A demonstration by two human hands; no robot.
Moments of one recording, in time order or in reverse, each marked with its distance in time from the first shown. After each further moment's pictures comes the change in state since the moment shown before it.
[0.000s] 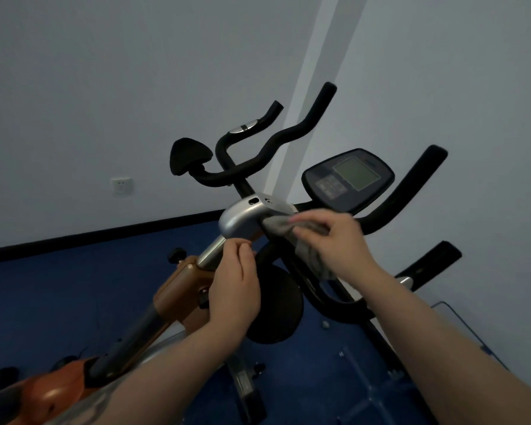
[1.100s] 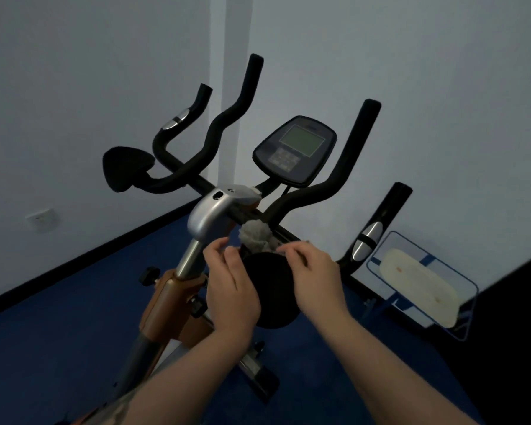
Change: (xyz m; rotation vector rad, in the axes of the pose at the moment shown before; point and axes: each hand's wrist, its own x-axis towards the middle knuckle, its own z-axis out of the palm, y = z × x) left_hand -0.002 -0.015 -0.007 -0.084 -0.090 0.065; right_hand -0.081 -0.025 0.074 -0.041 0.386 0.479
